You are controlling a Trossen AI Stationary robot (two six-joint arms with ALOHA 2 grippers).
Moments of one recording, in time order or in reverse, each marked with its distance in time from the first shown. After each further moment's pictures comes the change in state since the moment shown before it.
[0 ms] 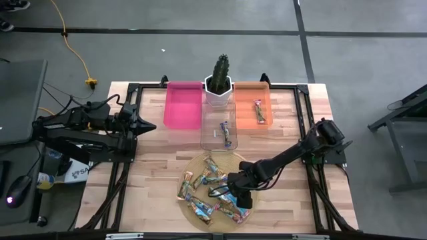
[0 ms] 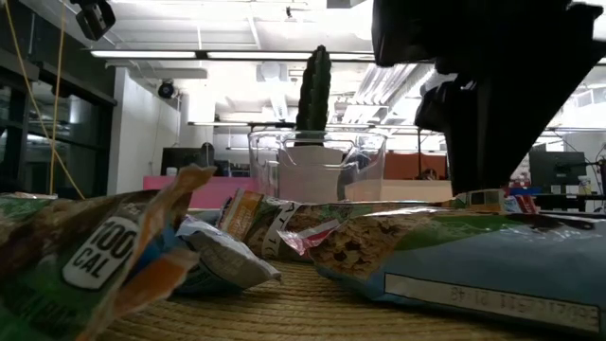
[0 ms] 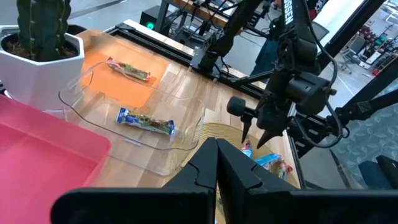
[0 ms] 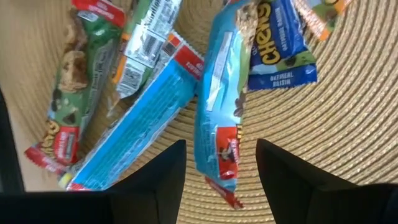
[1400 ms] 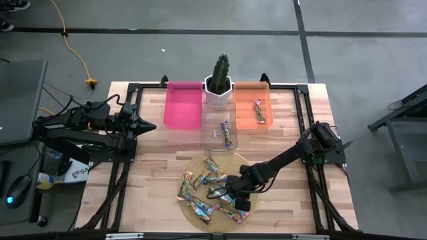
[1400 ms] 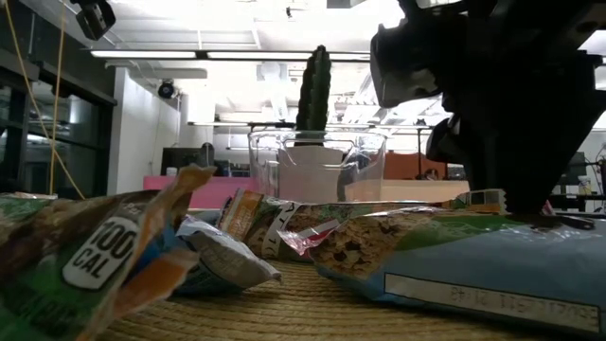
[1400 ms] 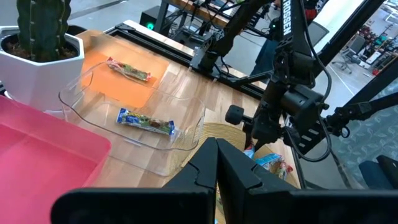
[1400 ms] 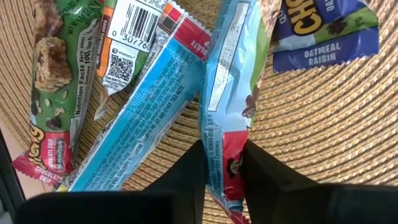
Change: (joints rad) left arm 0.000 0.000 0.000 0.001 0.000 0.002; right arm 0.004 0.066 0.000 0.032 -0.067 0.089
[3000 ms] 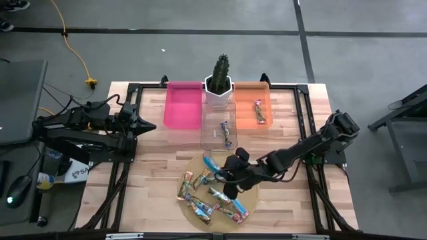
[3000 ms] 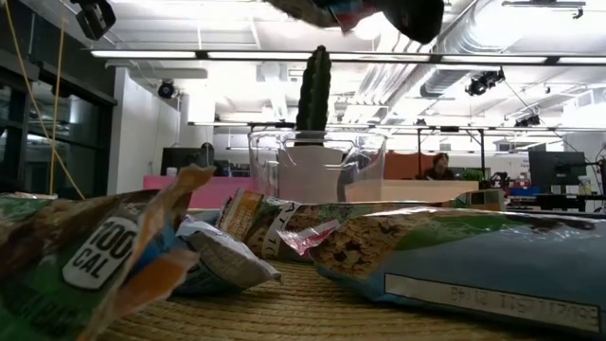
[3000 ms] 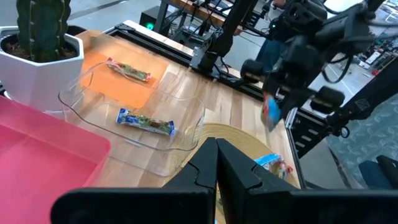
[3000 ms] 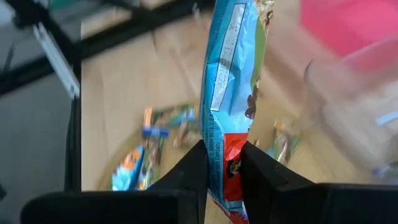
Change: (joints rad) left arm 0.000 0.000 0.000 0.002 -0.002 0.000; right arm 0.001 -0.282 0.000 0.300 0.567 0.015
